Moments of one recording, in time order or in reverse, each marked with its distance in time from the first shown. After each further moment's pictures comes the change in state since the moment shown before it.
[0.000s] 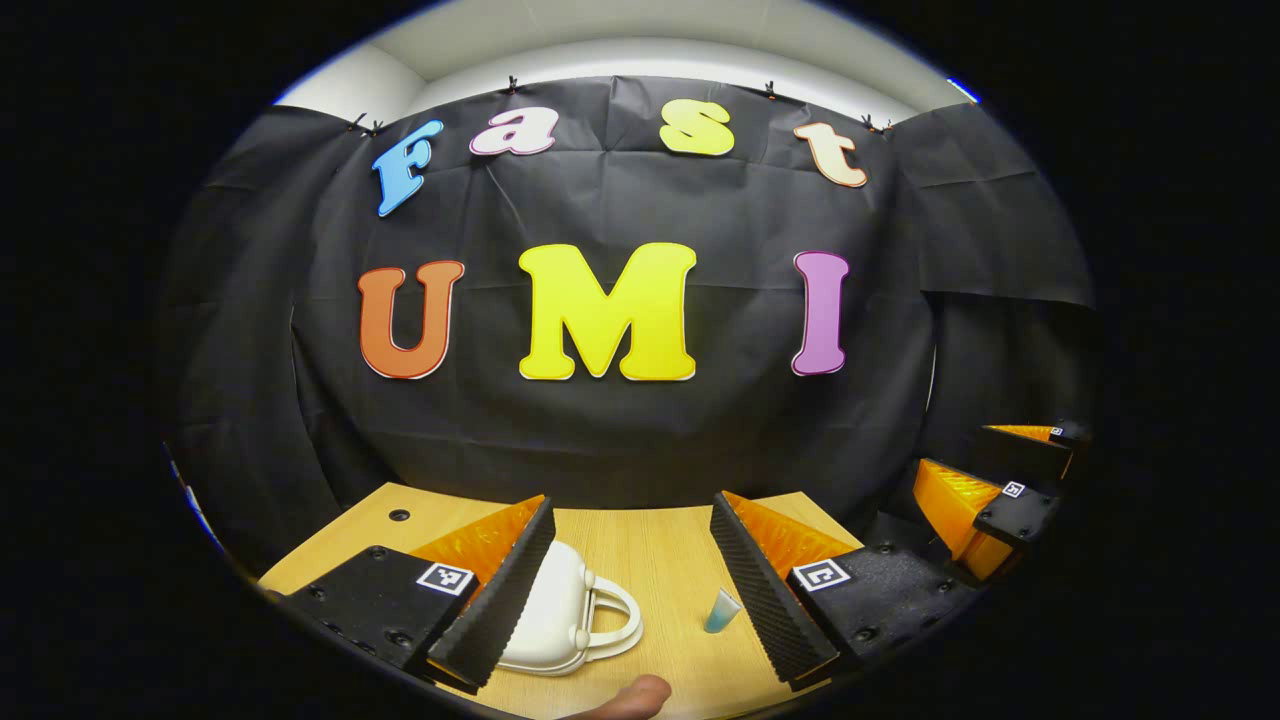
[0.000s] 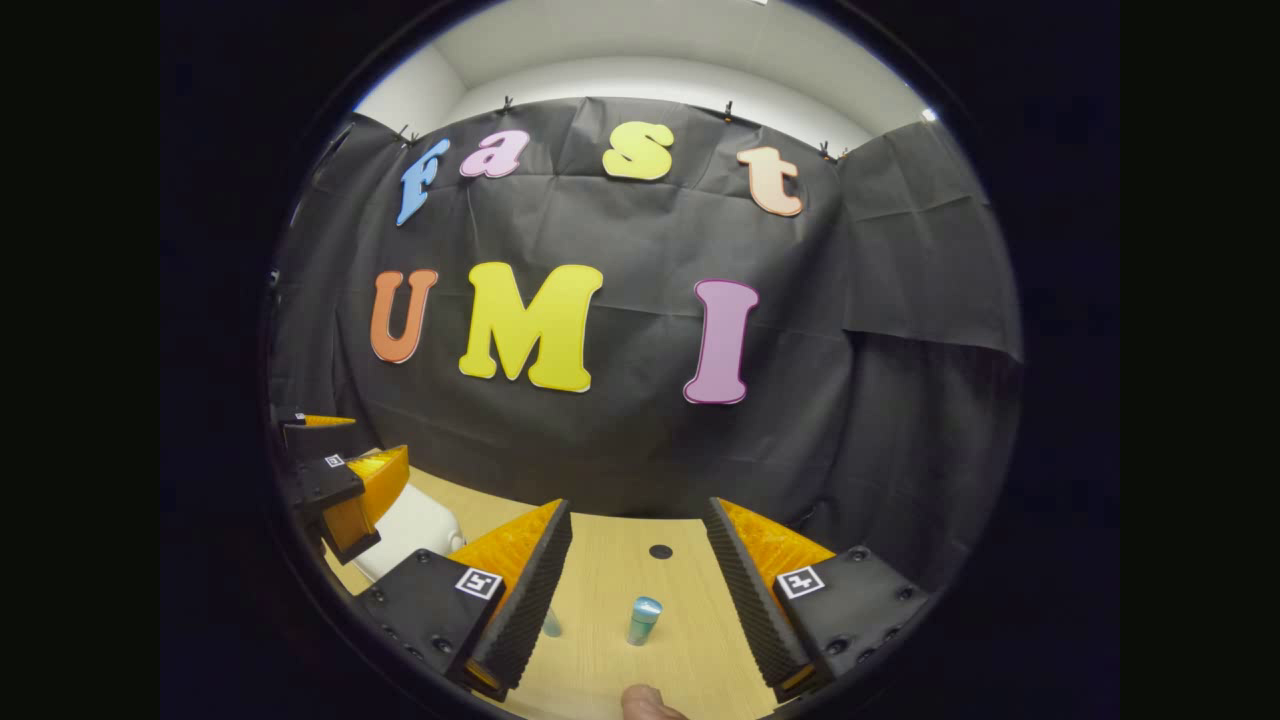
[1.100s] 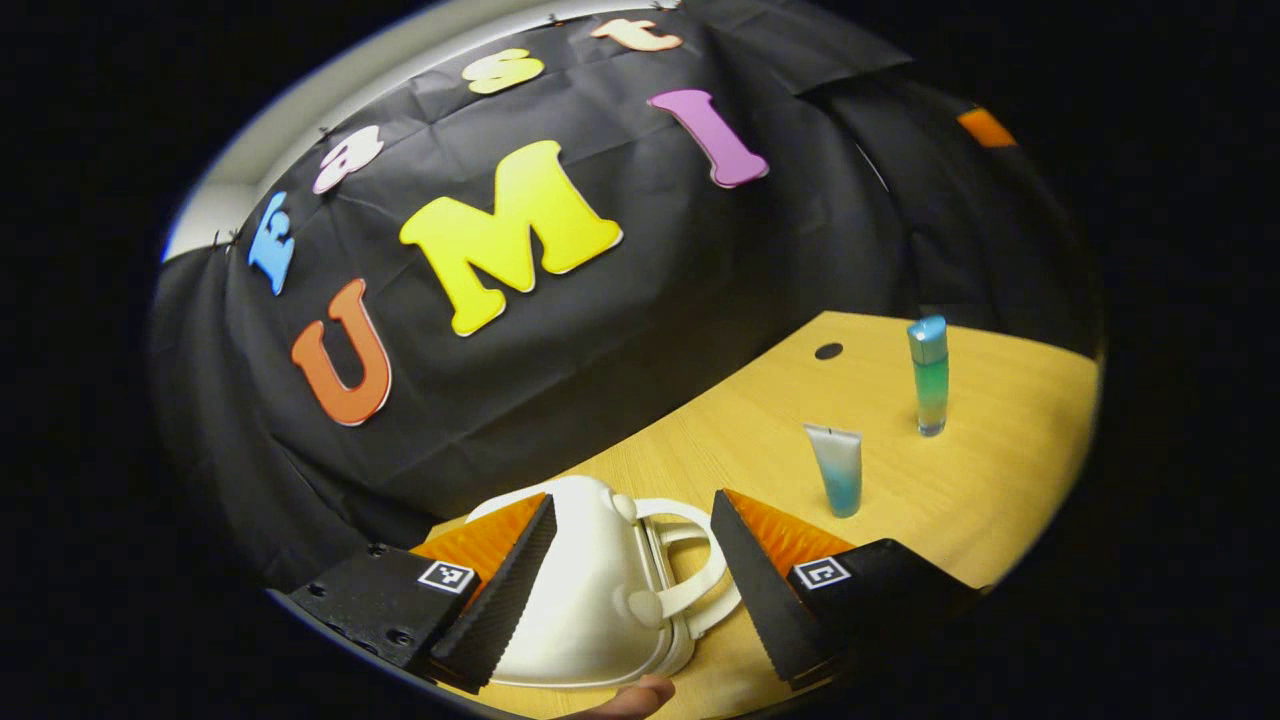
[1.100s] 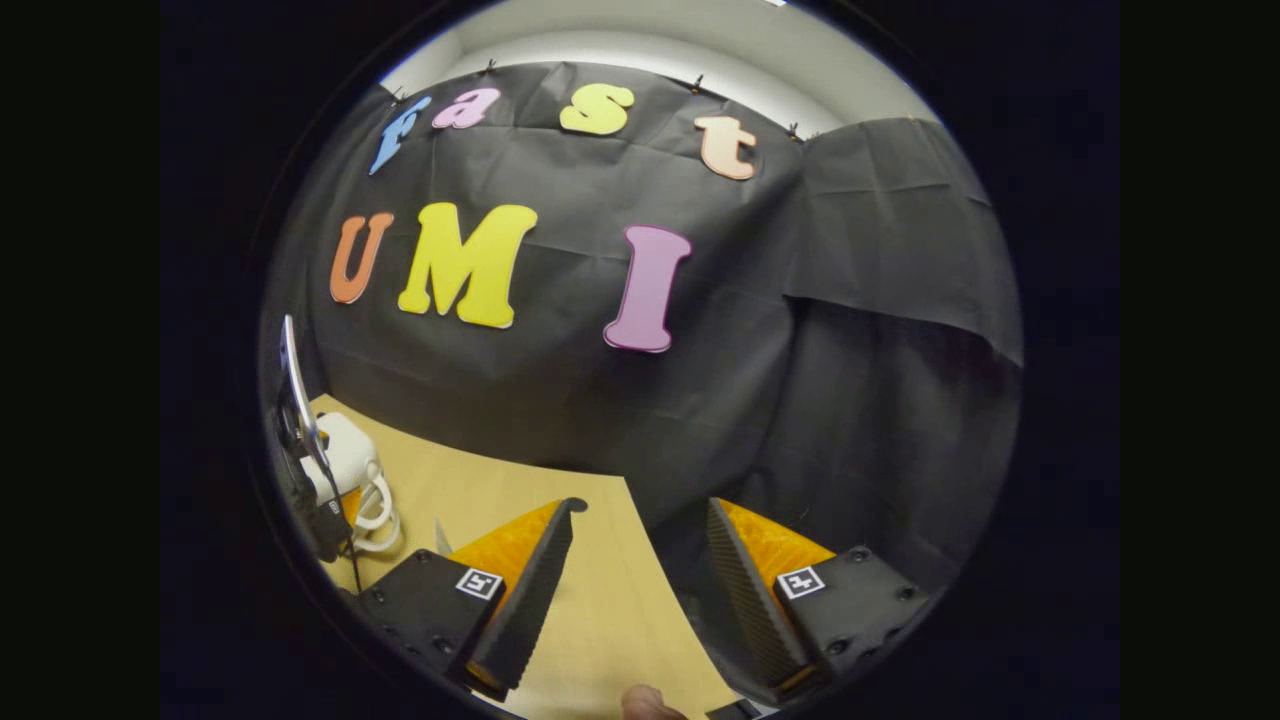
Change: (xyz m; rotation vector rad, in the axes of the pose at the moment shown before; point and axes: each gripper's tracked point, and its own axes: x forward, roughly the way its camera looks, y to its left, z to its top) left arm 0.072 0.007 -0.180 0.616 0.152 -0.040; right arm -0.006 -0.114 -0.084 -0.058 0.094 -0.188
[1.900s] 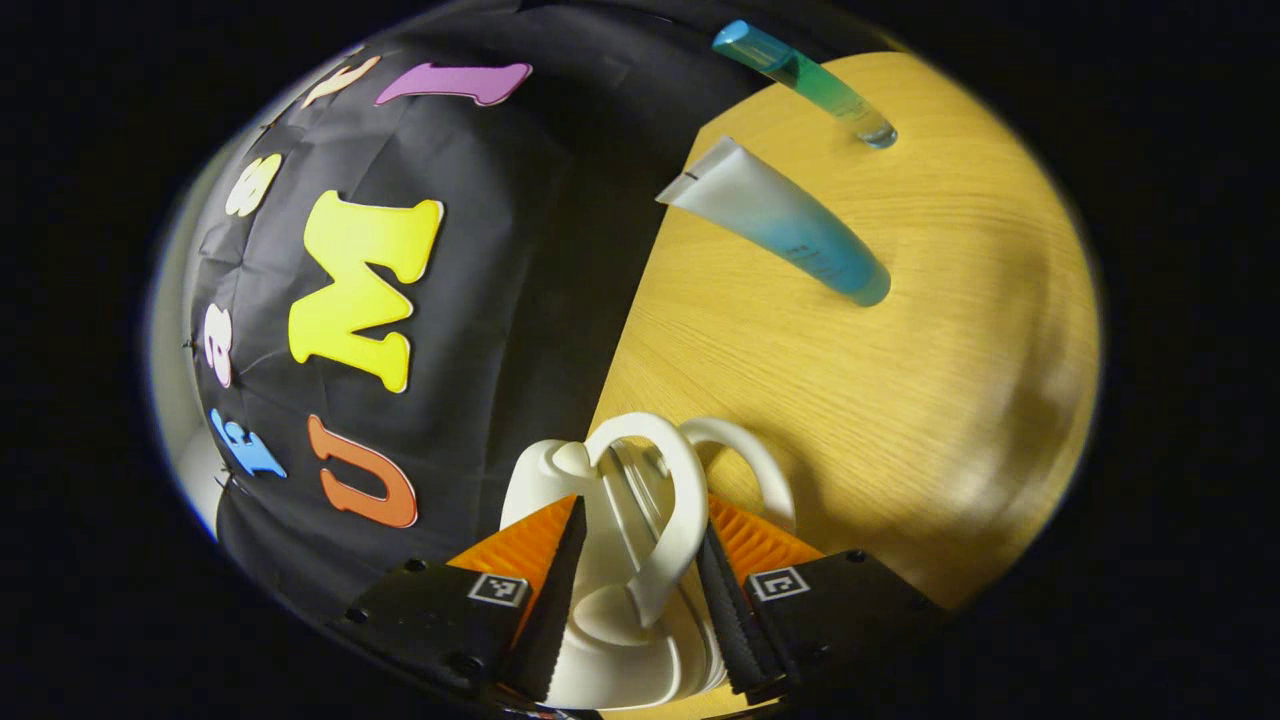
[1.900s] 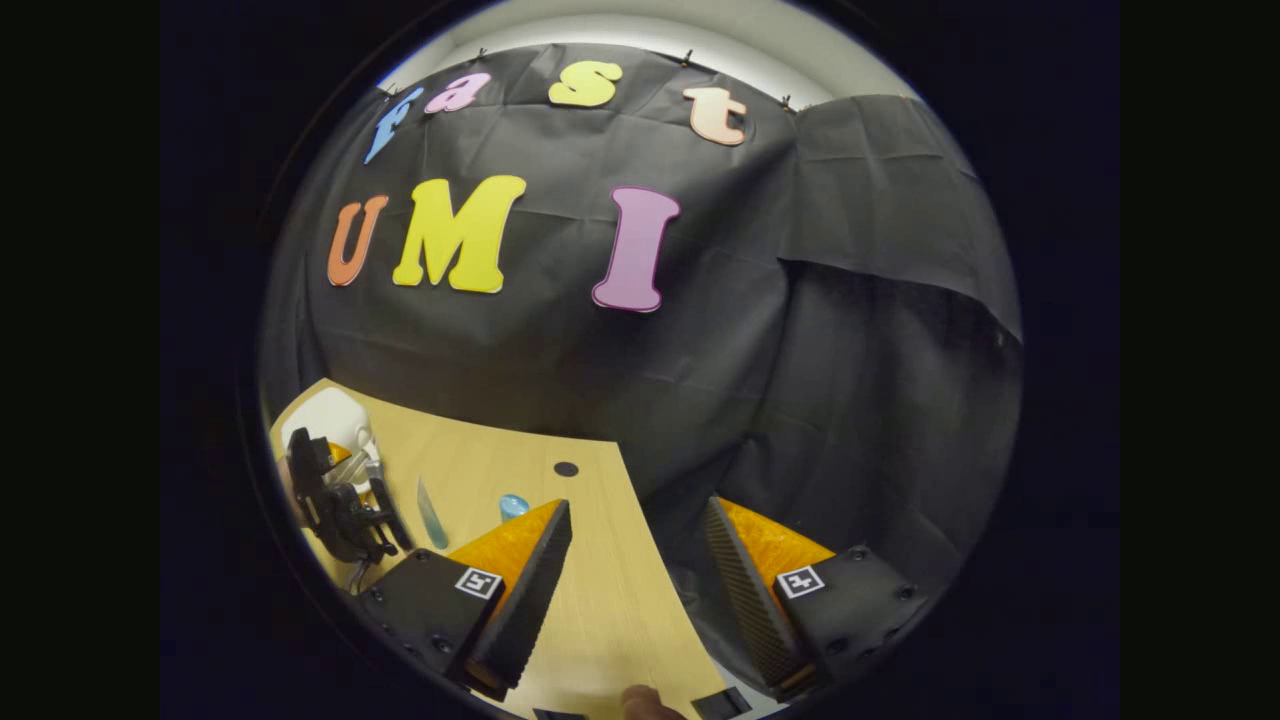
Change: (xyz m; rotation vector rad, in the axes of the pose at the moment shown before) left arm 0.048 -0.017 -0.077 0.634 0.282 0.045; right arm 0.002 -0.018 -0.040 0.005 0.079 0.021
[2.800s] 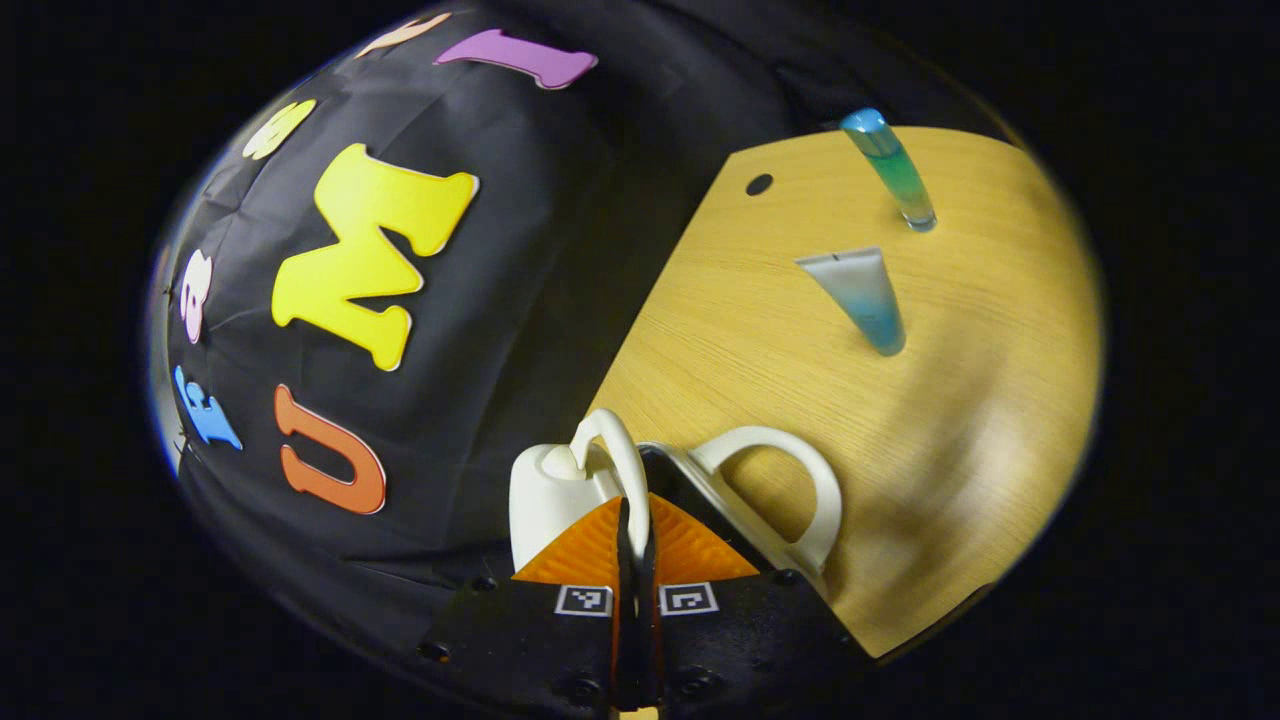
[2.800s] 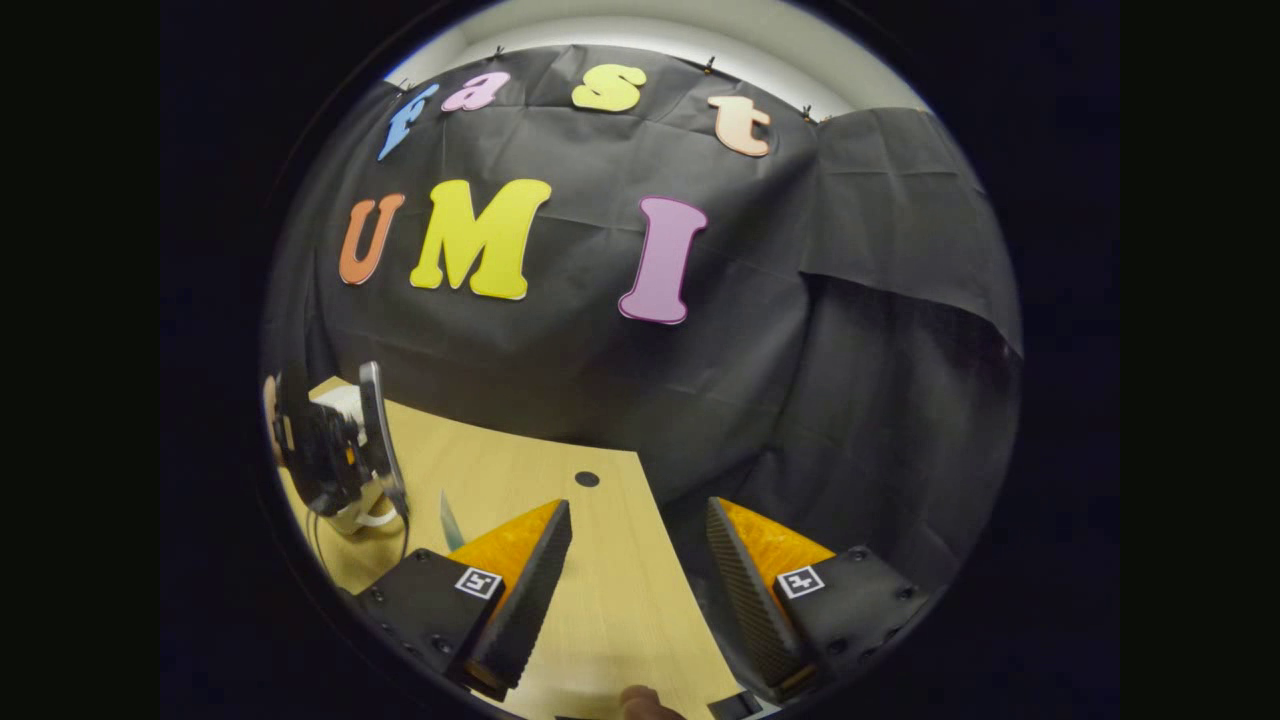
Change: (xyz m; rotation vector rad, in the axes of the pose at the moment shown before) left arm -0.028 0.079 0.002 -0.205 -0.055 -0.152; right arm 0.004 0.037 0.020 -0.022 -0.013 0.037
